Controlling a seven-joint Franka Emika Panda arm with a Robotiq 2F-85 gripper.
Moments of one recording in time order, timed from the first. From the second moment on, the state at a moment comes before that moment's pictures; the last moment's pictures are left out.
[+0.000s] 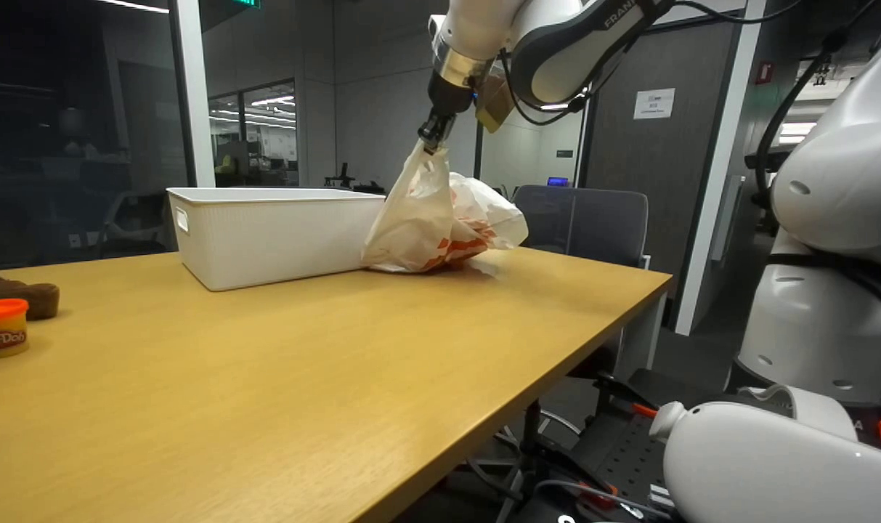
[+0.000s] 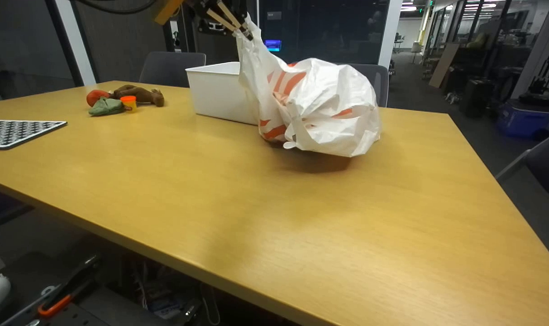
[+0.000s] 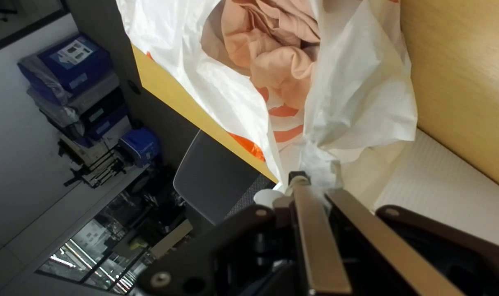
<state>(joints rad) -0.09 -0.37 0.15 -2.46 -1.03 2.71 0.49</state>
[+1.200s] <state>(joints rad) -0.10 -0.46 0.17 -2.47 -1.25 2.73 0.69</state>
